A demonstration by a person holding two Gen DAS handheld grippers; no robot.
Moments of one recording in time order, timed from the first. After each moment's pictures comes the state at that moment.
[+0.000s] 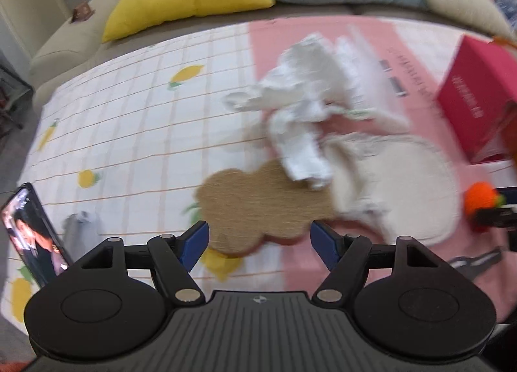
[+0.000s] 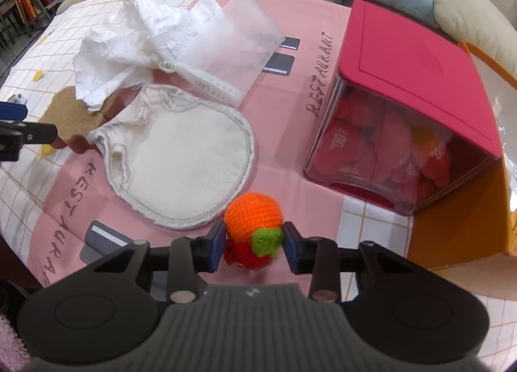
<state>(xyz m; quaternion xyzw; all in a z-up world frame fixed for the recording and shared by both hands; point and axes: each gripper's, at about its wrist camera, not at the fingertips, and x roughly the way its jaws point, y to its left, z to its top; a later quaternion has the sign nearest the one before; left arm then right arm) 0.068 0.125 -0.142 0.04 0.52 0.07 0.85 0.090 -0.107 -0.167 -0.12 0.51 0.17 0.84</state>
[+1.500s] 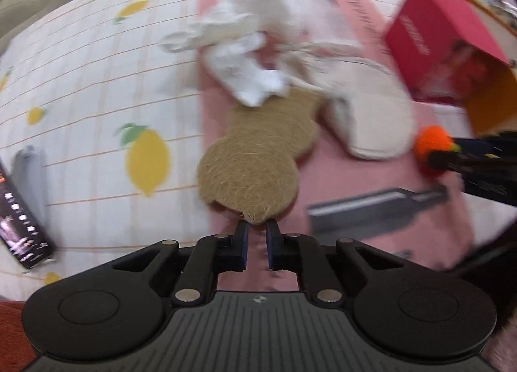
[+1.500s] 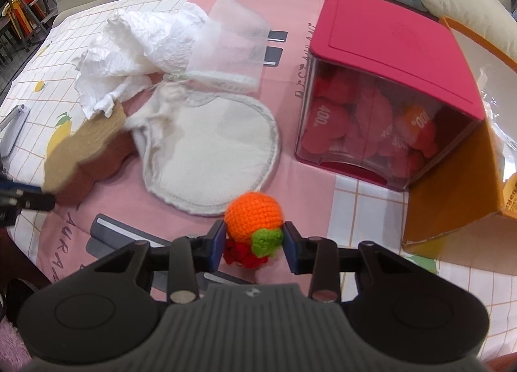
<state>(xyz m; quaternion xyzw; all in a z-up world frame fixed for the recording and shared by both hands) 0.037 0.084 -0.144 -0.02 0.60 -0.02 0.80 0.078 -0.119 -0.160 -0.09 0.51 0.16 0.84</state>
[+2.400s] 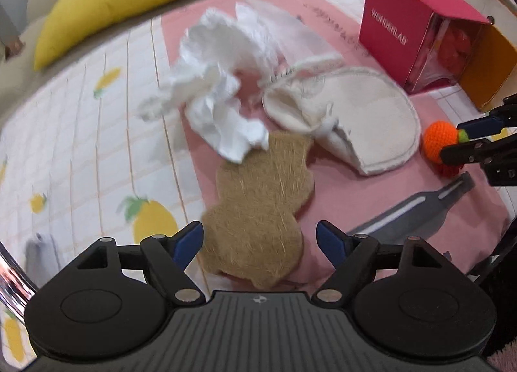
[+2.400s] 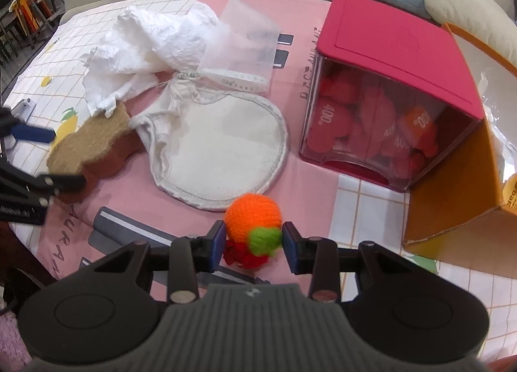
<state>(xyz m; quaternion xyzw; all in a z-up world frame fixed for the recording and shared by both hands) 0.050 0.077 -0.166 0.10 0.54 -0.05 0.83 0.073 -0.121 -0.160 -0.09 0.50 0.18 0.84</state>
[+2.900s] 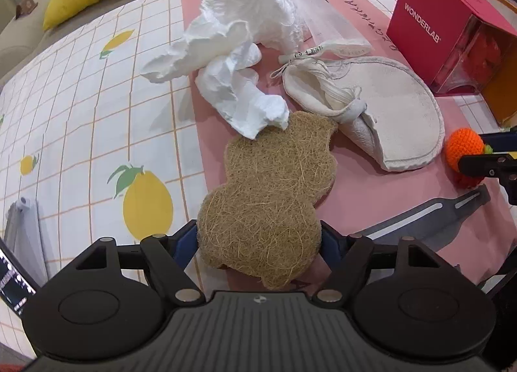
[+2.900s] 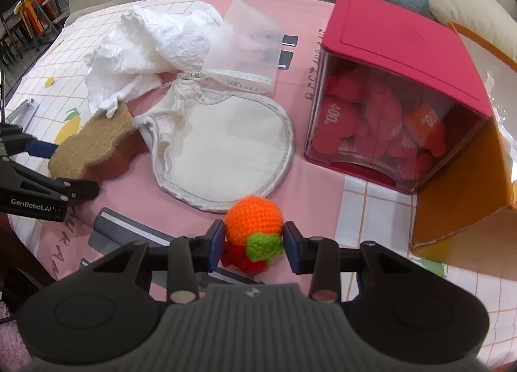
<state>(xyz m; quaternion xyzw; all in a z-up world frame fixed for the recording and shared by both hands) 0.056 0.087 -0.176 0.05 0.56 -0.02 0.83 0.072 -0.121 -0.166 -0.08 0.50 0.18 0.84</state>
